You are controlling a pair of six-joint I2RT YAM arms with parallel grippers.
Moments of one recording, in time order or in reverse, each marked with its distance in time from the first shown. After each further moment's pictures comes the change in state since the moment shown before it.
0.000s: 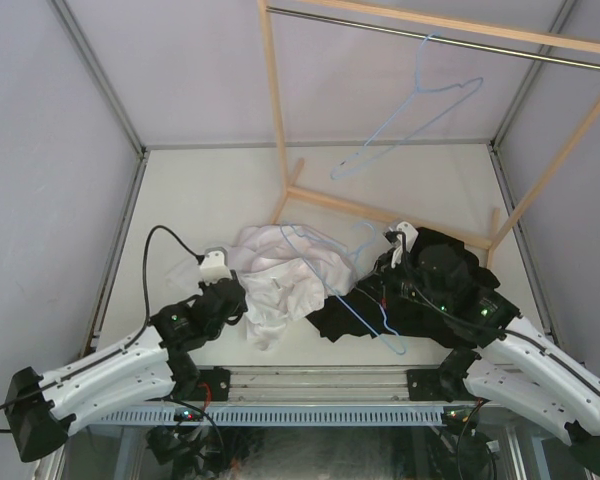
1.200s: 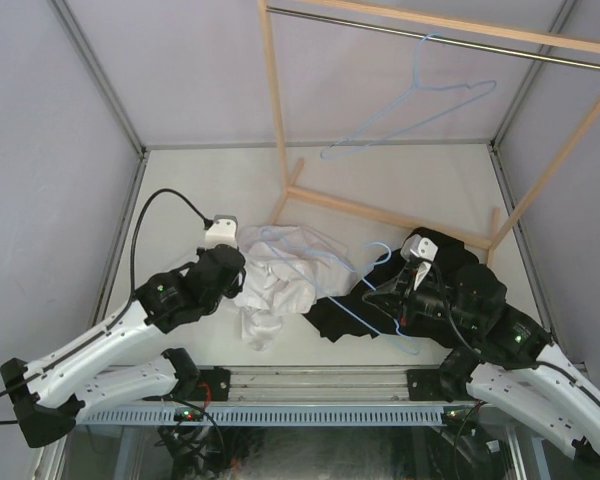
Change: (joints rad) left arm 0.003 0.145 0.423 -0.298 -0.002 0.249; right arm 0.022 -0.218 -0.015 -0.017 -0.127 -0.146
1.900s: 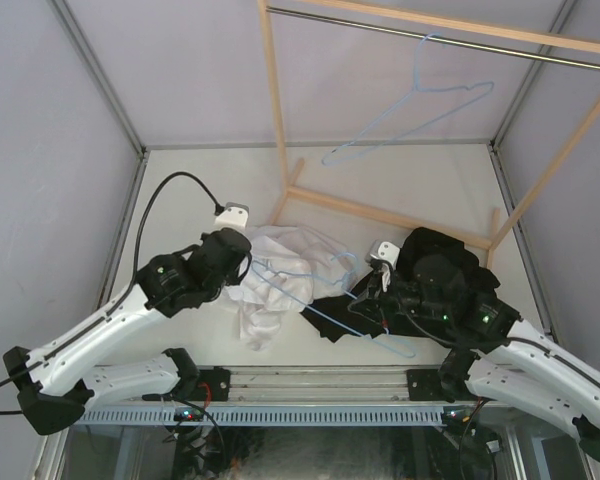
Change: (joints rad) left arm 0.000 0.130 0.221 -0.171 0.008 0.135; right arm 0.097 0.179 0.000 -0.014 -0.012 -0.061
